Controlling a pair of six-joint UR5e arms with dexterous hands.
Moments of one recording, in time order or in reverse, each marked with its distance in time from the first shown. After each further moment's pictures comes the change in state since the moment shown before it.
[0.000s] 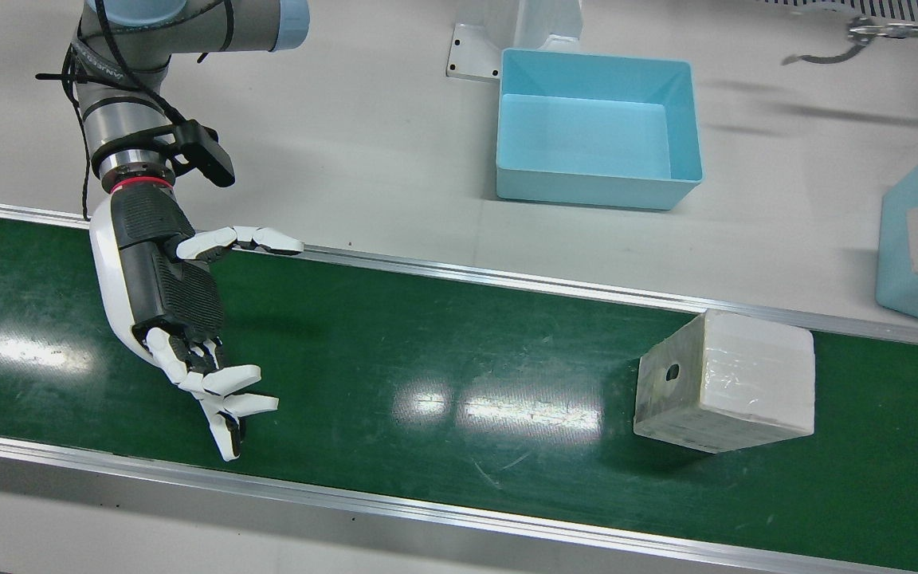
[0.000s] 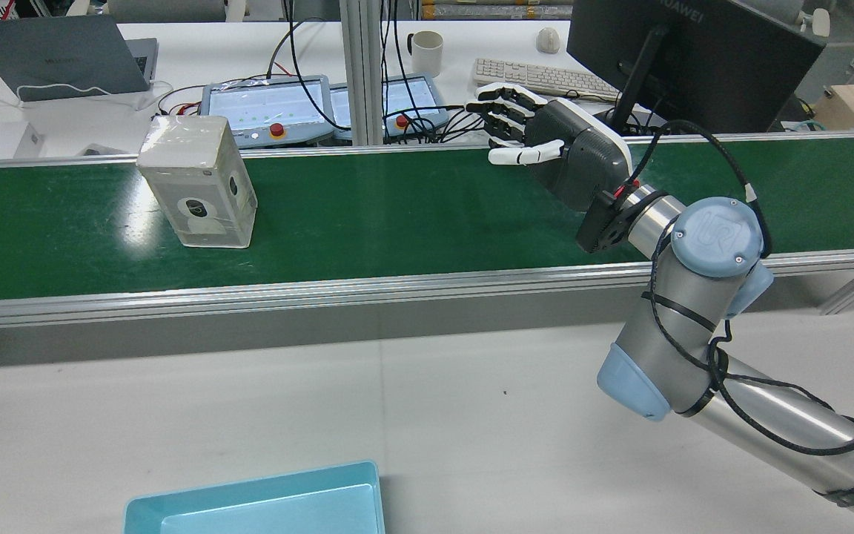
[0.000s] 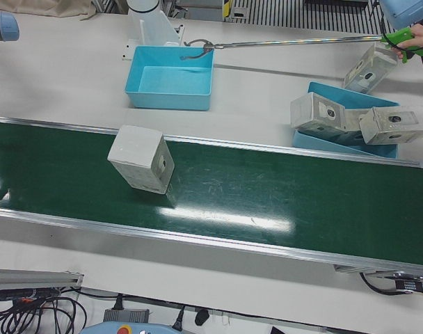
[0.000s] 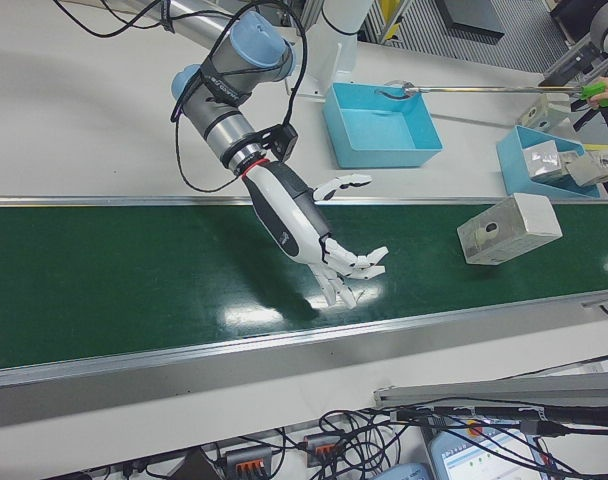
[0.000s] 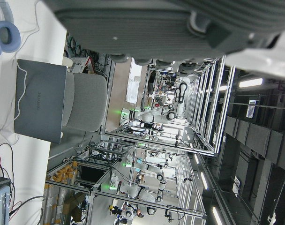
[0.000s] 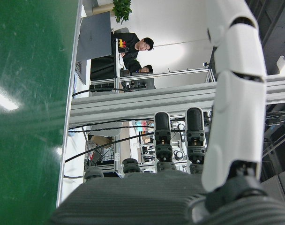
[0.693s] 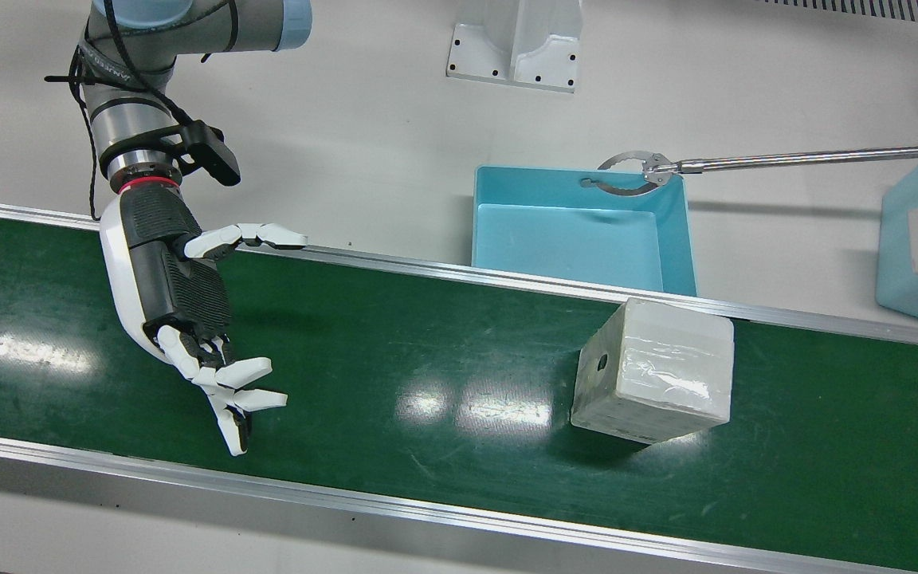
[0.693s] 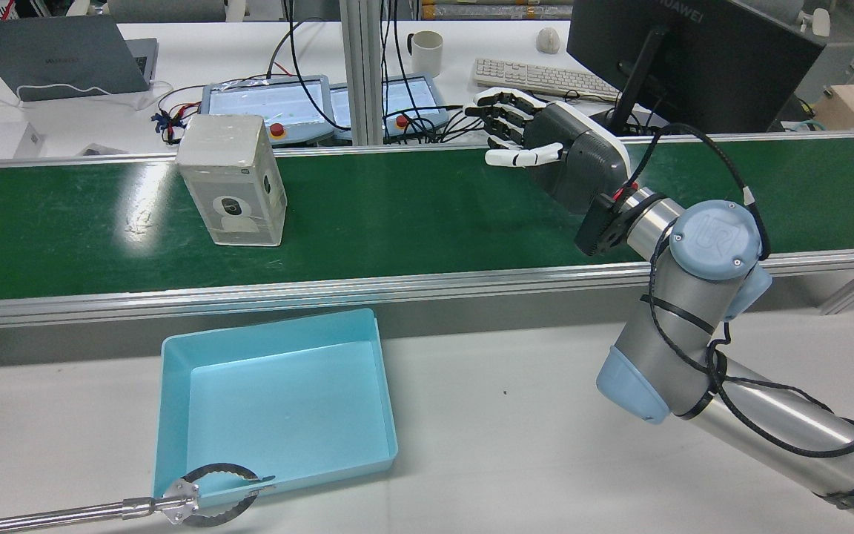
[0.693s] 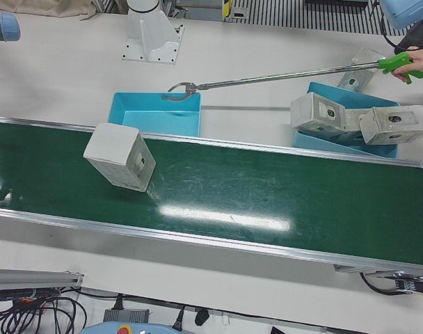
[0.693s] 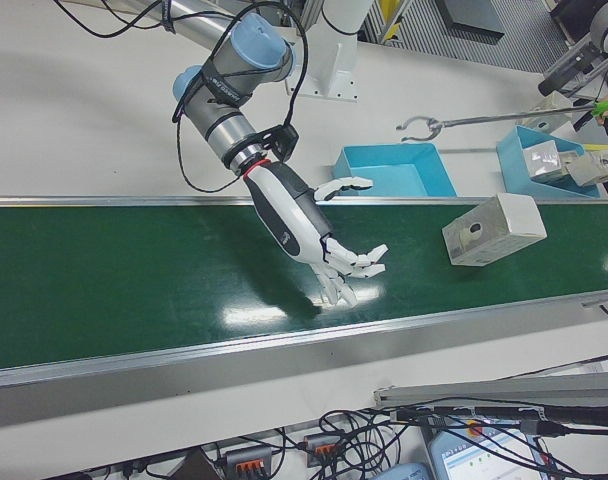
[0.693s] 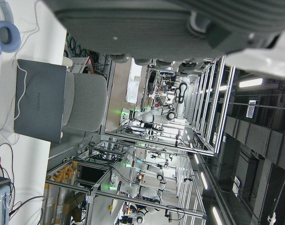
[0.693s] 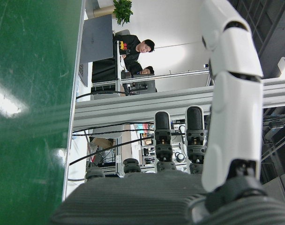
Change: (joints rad) left arm 0.000 0.000 0.000 0.000 0.000 0.000; right arm -0.009 0.000 -0.002 0.004 0.000 -0.001
